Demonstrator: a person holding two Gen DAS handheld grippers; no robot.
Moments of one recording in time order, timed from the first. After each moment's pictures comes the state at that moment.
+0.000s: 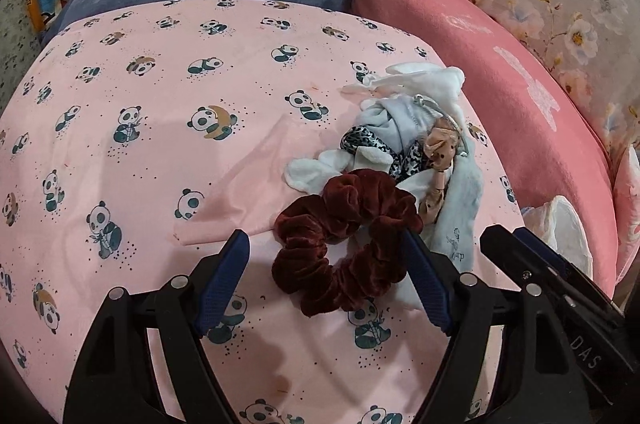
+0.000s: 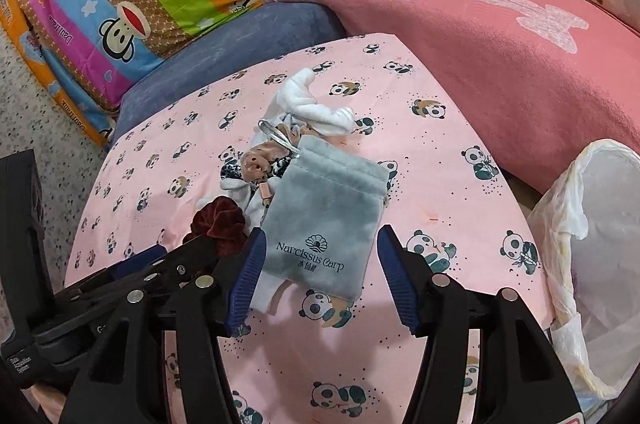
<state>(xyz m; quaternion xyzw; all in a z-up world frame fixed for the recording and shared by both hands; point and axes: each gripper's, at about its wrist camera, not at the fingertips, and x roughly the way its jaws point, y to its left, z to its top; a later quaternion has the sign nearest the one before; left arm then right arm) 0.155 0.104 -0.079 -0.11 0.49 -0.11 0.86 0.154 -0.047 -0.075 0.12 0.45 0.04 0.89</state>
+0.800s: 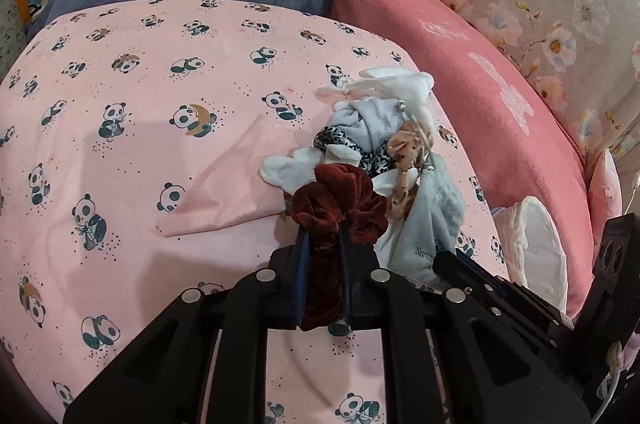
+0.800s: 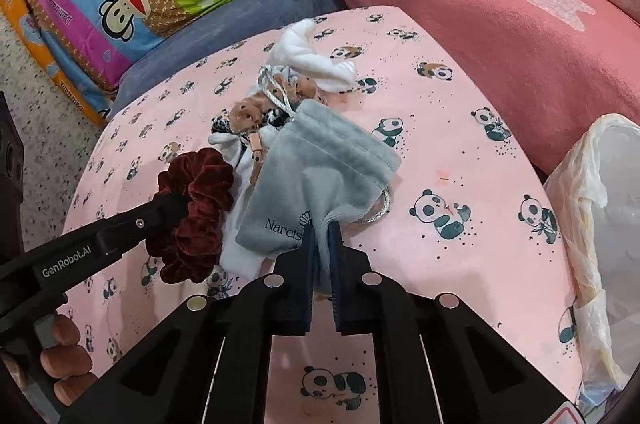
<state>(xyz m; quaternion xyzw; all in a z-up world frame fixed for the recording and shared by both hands) 0.139 0.104 -0.063 -0.14 0.47 -0.15 0.86 0.141 -0.044 -0.093 0.12 0.46 0.05 0.88</state>
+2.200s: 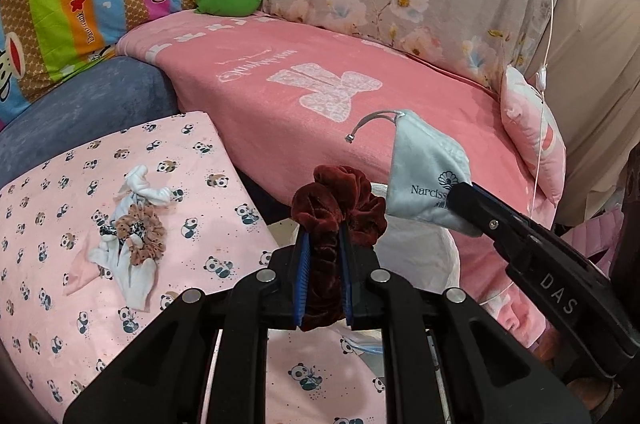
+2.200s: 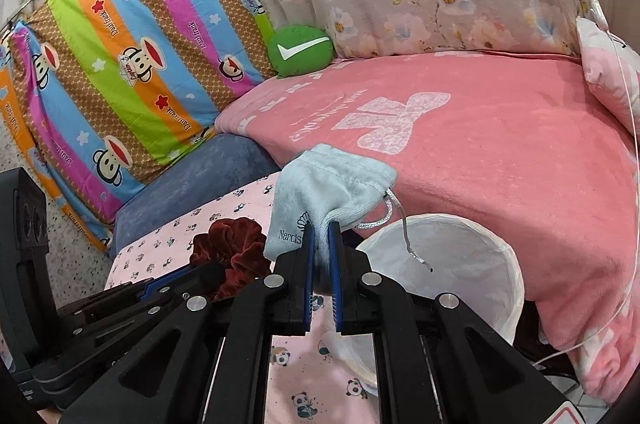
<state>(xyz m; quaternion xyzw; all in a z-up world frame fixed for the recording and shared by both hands) 0.055 -0.102 0.052 0.01 0.37 -0.29 0.88 0.002 -0.245 0.060 0.19 0.28 -0.05 0.94</state>
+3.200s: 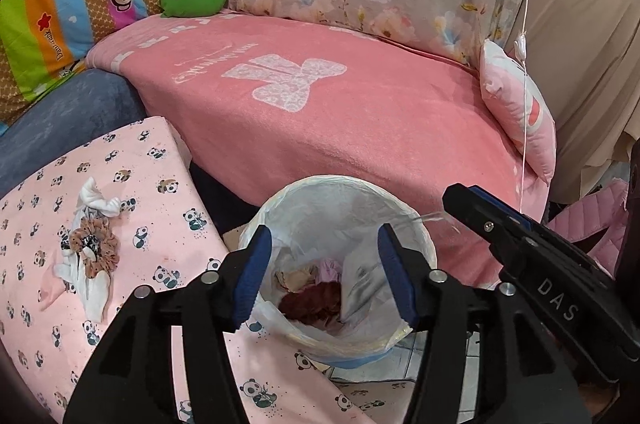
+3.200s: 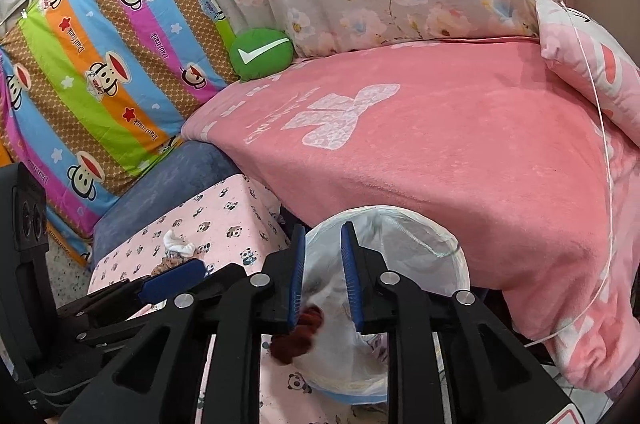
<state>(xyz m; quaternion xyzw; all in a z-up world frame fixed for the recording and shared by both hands) 0.044 -0.160 0.041 0.04 0.37 -0.32 0.87 -0.017 -0.292 0.041 0.22 0.28 -0.10 0.93</state>
